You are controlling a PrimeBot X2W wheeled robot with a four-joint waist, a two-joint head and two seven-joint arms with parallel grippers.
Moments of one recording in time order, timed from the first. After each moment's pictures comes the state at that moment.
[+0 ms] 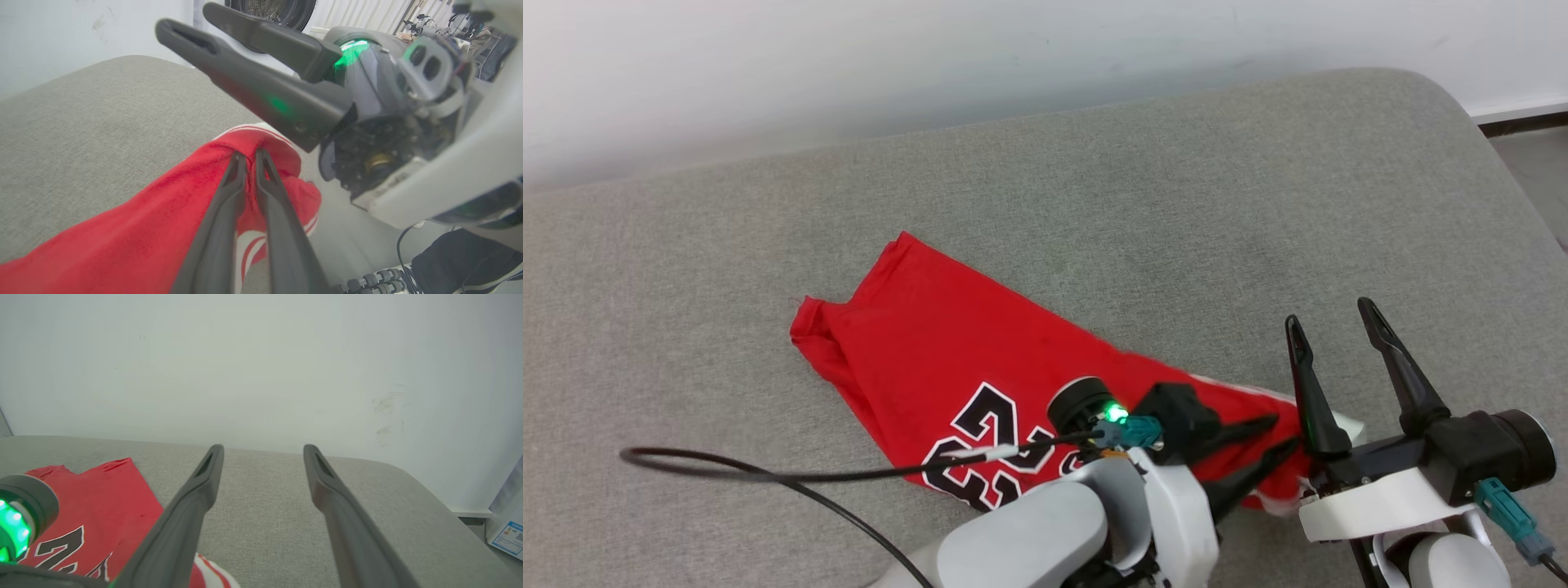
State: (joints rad) left arm -0.70 0.13 -1.17 0.35 -0.80 -0.10 -0.12; right arm -0.08 -0.05 0.07 0.01 0.00 0.13 -0.26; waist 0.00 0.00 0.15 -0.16
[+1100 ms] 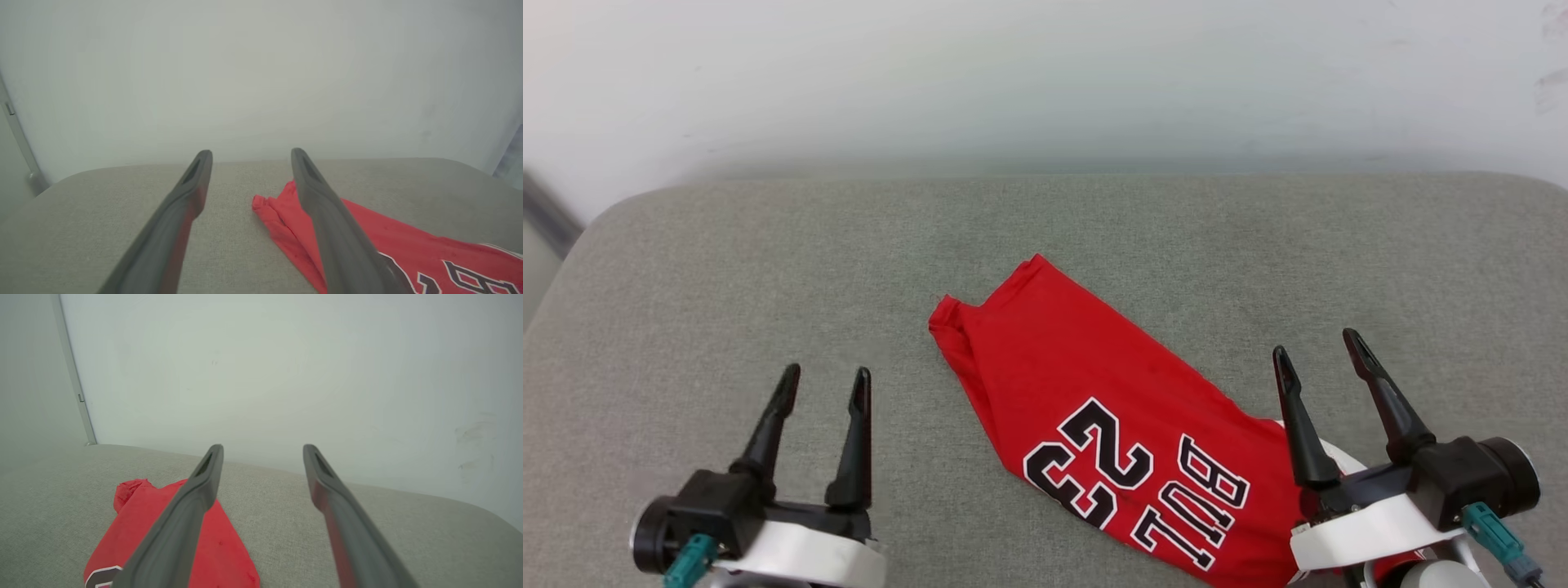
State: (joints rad) left arm 0.02 0.30 -0.22 -0.11 -0.37 0.07 -0.26; right arm -0.03 -0.05 0.10 0.01 0.02 0.13 -0.26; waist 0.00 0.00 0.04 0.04
